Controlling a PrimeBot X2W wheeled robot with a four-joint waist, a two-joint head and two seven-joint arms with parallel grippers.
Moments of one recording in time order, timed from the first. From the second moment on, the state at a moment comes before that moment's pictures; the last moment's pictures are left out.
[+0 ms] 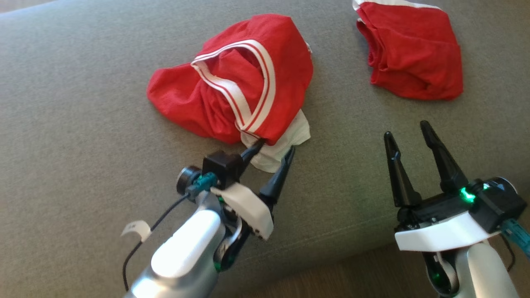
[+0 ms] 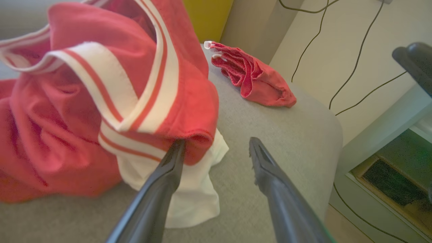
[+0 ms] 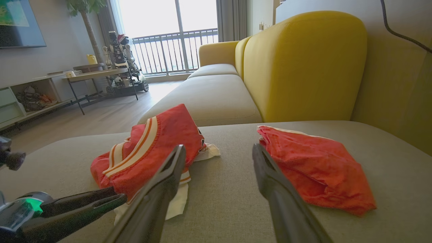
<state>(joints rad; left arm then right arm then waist) -0.47 0.05 -0.77 0.49 -0.50 -0.04 -0.26 -0.05 -0.04 0.04 -0.08 0.16 0.13 -0.26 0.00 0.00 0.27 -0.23</state>
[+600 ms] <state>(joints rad) -0.57 0.05 -0.71 0.44 -0.45 -0.06 -0.26 -0.05 -0.04 0.08 -0.08 0.21 0.13 -0.26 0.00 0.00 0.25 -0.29</state>
